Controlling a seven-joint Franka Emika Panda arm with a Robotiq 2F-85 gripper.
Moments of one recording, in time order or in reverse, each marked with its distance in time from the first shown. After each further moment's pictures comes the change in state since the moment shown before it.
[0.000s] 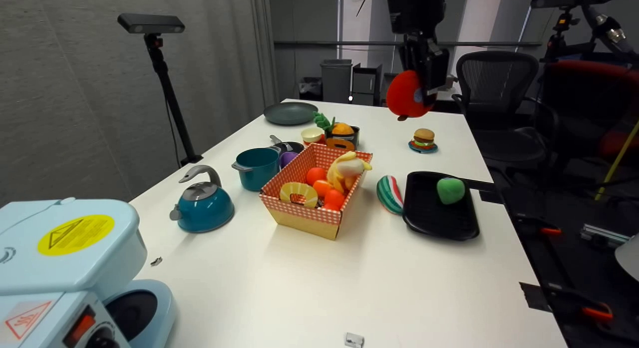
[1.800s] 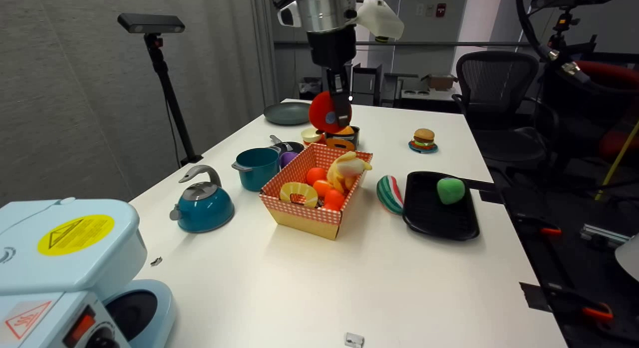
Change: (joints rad) arm 0.021 0.342 0.016 0.313 -0.155 0.170 0.185
